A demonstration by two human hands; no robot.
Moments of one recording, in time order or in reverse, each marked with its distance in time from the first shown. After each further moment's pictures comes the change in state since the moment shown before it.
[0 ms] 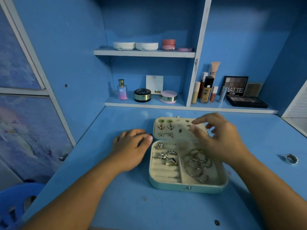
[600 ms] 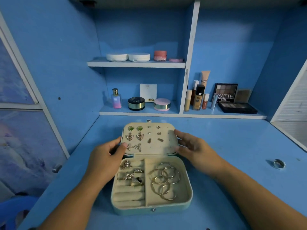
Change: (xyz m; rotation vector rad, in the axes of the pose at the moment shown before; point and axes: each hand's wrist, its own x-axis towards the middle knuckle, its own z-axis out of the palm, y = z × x) left_hand -0.016 -0.021 -0.008 -0.551 0.355 -0.174; right_hand 0.000 0.001 0.023 0.556 -0.376 0.302
